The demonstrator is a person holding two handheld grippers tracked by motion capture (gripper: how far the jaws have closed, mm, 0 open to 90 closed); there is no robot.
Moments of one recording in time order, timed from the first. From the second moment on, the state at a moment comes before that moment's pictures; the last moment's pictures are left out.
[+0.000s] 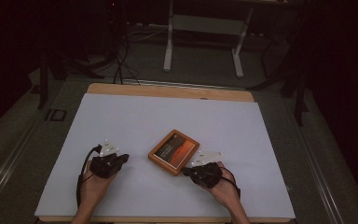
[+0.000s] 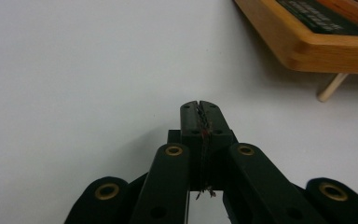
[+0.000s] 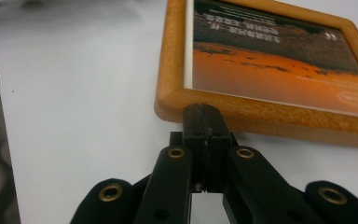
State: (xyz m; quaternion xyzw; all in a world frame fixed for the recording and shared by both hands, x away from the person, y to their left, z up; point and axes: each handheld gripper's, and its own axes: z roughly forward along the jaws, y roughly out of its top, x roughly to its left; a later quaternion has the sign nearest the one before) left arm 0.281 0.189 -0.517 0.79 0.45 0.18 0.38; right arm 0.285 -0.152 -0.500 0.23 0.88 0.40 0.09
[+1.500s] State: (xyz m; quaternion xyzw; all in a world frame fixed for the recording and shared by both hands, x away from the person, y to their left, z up) left arm 0.262 0.145 -0.516 0.83 0.35 0.16 0.41; right arm 0.371 -0.099 -0.487 0.22 0.87 0.42 0.12
